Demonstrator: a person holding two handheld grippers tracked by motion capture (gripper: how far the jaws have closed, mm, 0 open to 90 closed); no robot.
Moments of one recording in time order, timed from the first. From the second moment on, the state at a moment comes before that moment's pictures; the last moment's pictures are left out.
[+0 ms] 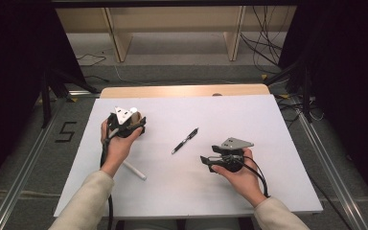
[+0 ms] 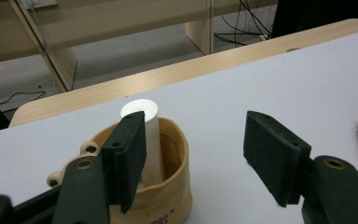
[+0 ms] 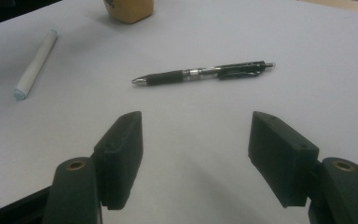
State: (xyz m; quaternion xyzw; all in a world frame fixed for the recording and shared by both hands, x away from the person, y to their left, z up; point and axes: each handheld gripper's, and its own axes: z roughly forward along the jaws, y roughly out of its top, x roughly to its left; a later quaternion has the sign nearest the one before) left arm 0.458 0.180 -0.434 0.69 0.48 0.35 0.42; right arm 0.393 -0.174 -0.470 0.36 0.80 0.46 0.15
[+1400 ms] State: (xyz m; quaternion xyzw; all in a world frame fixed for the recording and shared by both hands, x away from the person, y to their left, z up) left arm 0.393 0.190 -0.452 0.73 0.46 0.29 0.42; right arm 0.392 -0.175 -0.471 0.36 0.80 0.46 0.15
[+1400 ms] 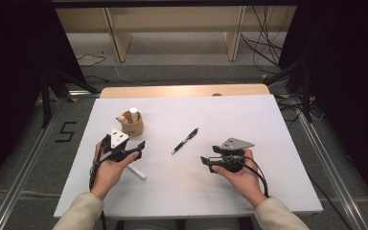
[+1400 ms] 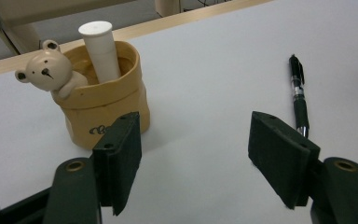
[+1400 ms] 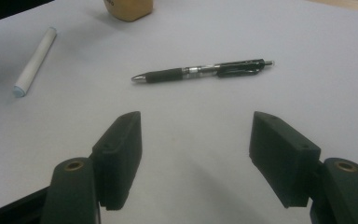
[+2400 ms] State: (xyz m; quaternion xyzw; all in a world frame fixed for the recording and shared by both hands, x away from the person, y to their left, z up) left arm 0.379 0.205 -0.457 0.76 0.44 0.27 0.39; right arm 0.391 -0.173 -0.472 0.35 0.81 0.45 0.15
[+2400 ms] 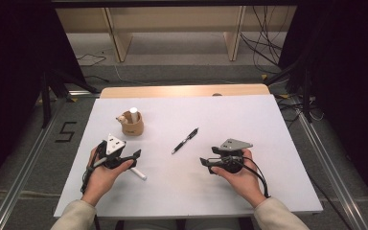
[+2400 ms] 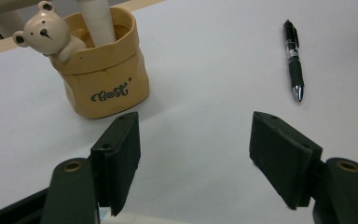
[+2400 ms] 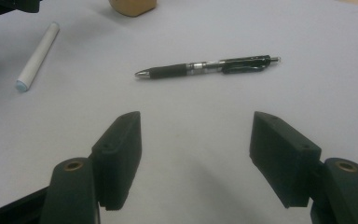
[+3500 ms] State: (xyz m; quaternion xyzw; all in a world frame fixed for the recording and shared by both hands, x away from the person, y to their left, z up) left arm 0.442 0.080 -0.472 0.82 0.38 0.21 0.38; right arm 0.393 -0.175 -0.473 0.35 0.81 0.45 0.15
